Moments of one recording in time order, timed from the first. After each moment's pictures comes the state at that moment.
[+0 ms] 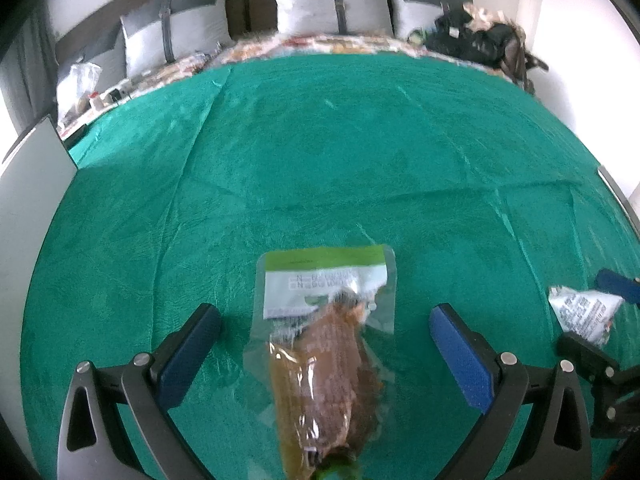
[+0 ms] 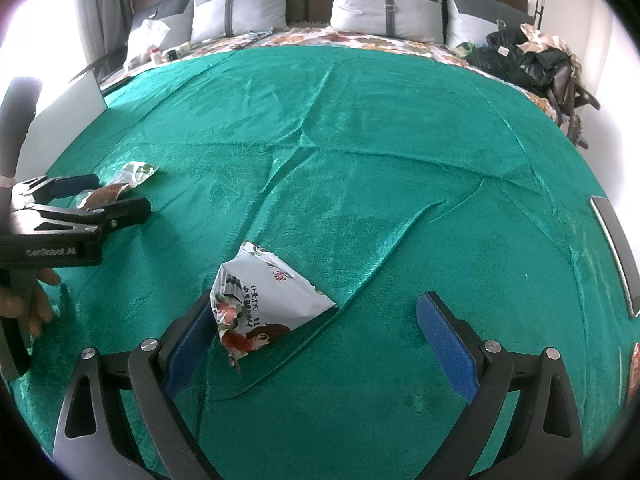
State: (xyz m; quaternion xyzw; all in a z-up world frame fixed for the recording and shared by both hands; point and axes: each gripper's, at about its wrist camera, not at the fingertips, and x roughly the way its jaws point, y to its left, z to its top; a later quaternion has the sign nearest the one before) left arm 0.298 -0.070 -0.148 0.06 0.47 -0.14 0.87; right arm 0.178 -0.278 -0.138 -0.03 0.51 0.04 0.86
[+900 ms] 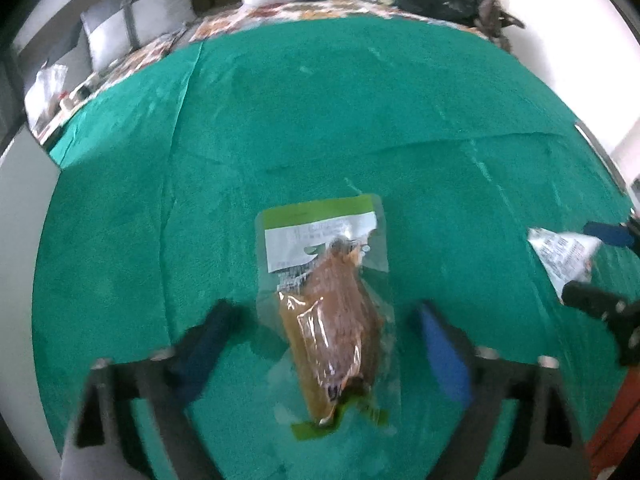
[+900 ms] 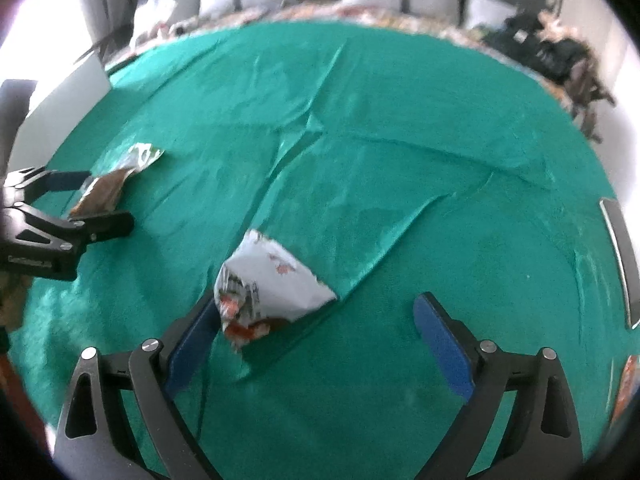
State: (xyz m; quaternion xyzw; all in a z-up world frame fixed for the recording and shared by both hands) left arm 0.286 -0.062 -0.137 0.10 0.51 -0.18 0.83; right arm 0.186 -0.290 -0.125 -0.01 0.59 0.08 0.81
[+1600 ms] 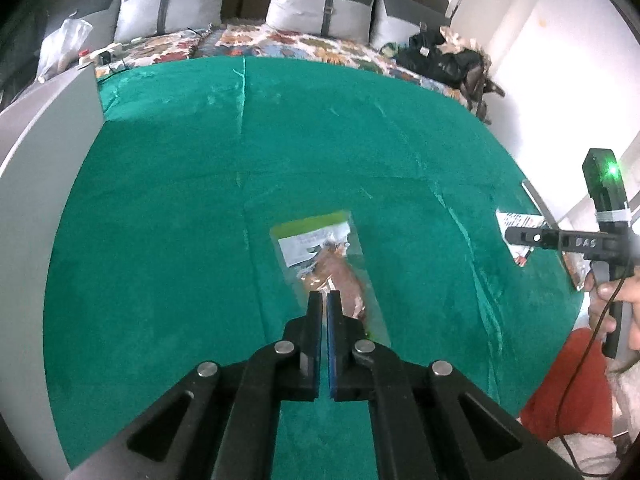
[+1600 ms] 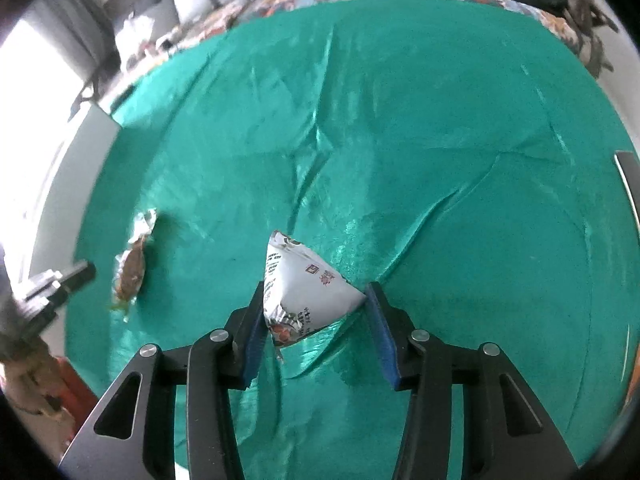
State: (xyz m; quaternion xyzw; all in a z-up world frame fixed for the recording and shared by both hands) left arm 0.232 0.042 -0.081 -0.04 0.48 -0.22 0.85; right arm 0.195 -0.308 -0.087 0.10 0.61 0.07 0.78
